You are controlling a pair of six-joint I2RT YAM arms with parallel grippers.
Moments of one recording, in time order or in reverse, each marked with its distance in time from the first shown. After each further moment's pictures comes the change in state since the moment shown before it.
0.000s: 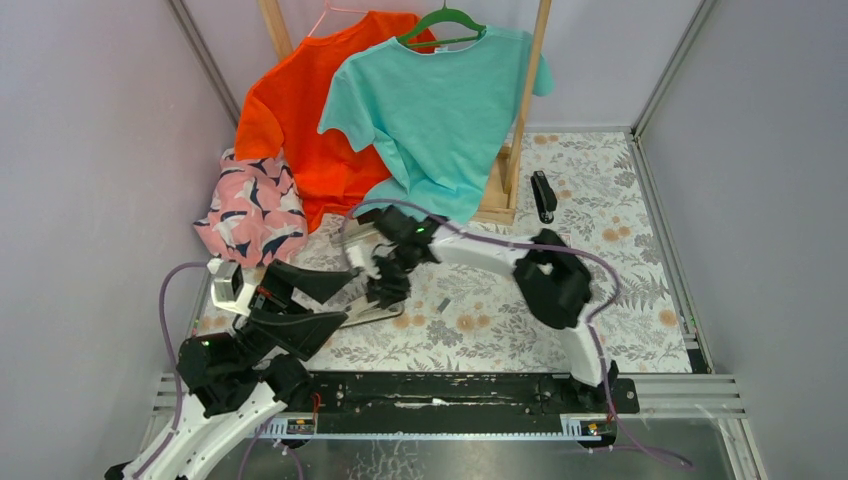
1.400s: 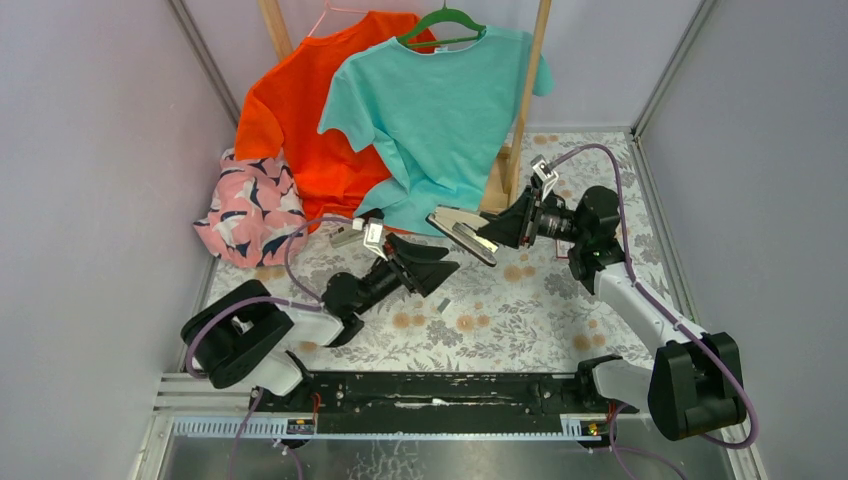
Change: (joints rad) left arm -0.009 1.440 -0.150 1.299 -0.084 -0.100; right arm -0.775 -0.989 -1.004 1.157 -0.409 1.414
